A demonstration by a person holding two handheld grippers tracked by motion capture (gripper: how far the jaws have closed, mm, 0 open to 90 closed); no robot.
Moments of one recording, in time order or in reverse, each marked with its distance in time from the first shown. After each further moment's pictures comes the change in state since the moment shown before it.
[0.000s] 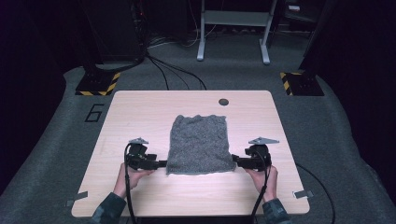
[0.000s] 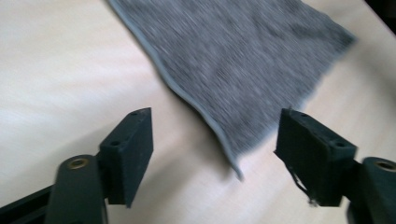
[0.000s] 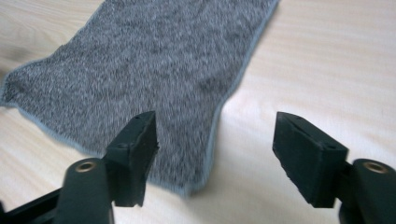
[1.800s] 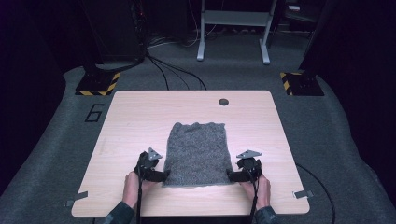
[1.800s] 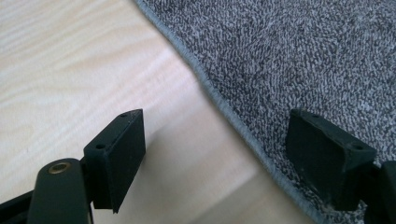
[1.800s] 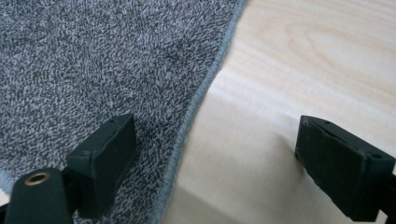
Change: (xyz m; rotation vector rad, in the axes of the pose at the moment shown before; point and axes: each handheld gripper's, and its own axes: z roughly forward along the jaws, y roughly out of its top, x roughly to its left) left arm -0.037 -0.041 0.030 0.081 0.314 0.249; right arm 0.021 -0.050 0.032 0.118 -0.120 -0.113
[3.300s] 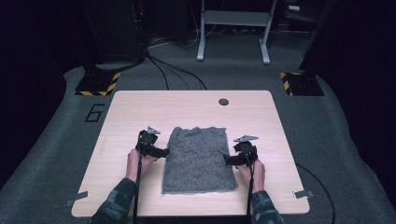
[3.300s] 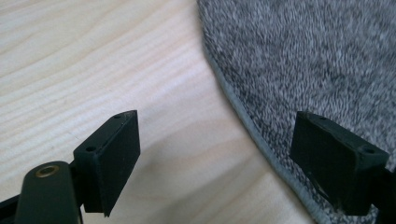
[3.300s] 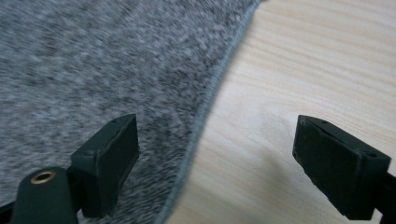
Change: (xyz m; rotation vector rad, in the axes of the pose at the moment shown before) left arm 0.066 0.059 0.033 -0.010 -0.018 -0.116; right arm -0.021 0.050 0.028 -0.027 -0.001 0.033
